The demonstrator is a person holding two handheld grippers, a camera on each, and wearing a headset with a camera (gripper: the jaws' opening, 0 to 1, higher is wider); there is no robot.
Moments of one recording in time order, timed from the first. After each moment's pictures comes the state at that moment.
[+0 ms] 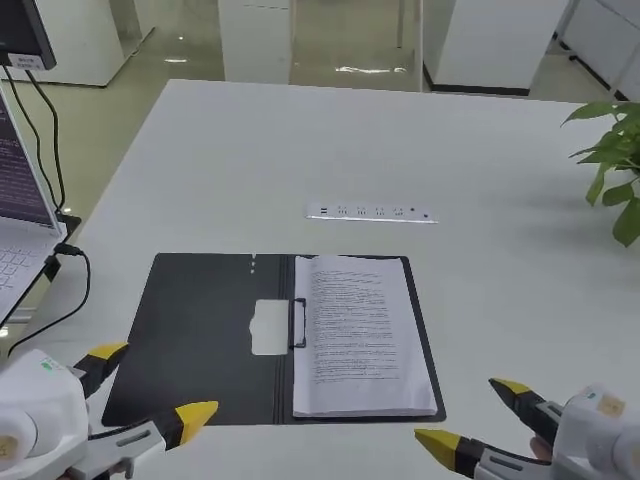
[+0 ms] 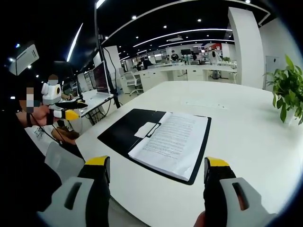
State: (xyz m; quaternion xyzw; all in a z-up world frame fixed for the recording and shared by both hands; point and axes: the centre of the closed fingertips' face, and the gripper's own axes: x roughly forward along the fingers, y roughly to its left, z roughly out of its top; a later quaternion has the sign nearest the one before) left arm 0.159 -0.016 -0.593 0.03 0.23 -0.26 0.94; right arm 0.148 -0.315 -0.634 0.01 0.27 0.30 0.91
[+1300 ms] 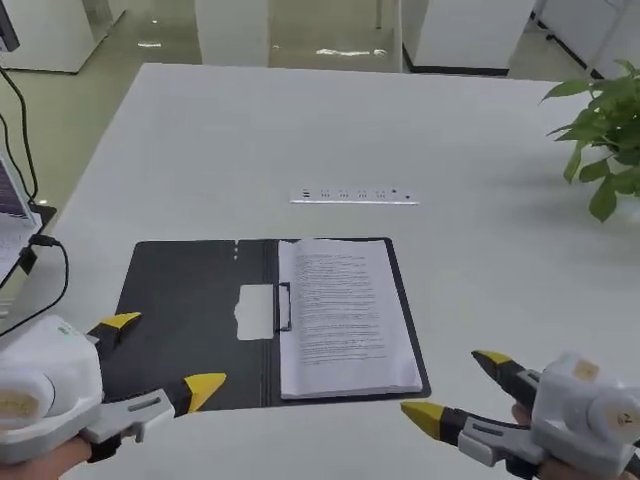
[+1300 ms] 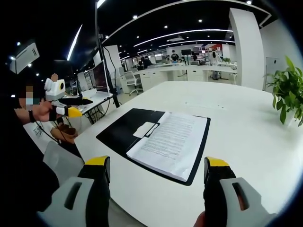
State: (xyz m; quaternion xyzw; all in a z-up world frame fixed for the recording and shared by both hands) left arm 0.184 -0.043 -0.595 0.05 0.23 -0.31 0.92; right arm 0.151 -0.317 -0.636 0.01 0.27 0.30 0.92
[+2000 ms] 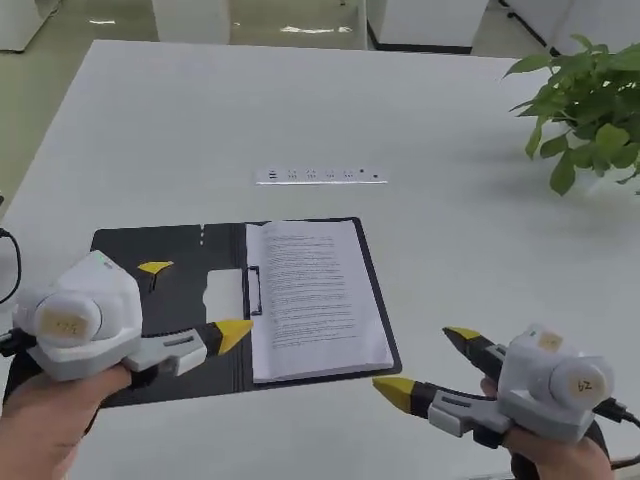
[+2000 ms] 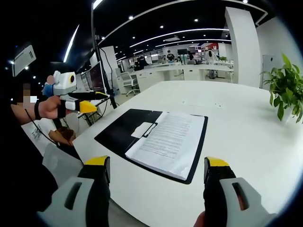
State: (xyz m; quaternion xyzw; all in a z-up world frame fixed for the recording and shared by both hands) left arm 0.223 -0.115 -0.588 0.04 0.20 -0.37 0.90; right arm 0.151 -0.320 -0.636 0.02 0.27 0.29 0.92
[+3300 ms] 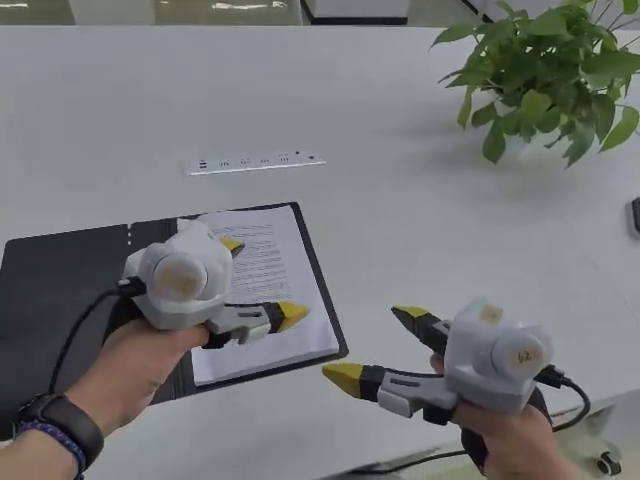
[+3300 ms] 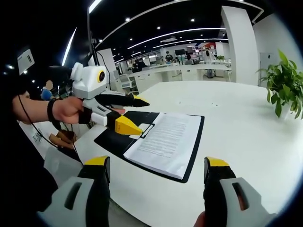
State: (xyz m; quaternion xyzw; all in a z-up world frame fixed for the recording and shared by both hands) left arm 0.244 -0.271 -0.633 0.10 0.22 -0.50 0.83; right arm 0.151 -0.335 -0.632 0.03 0.27 0.28 0.92
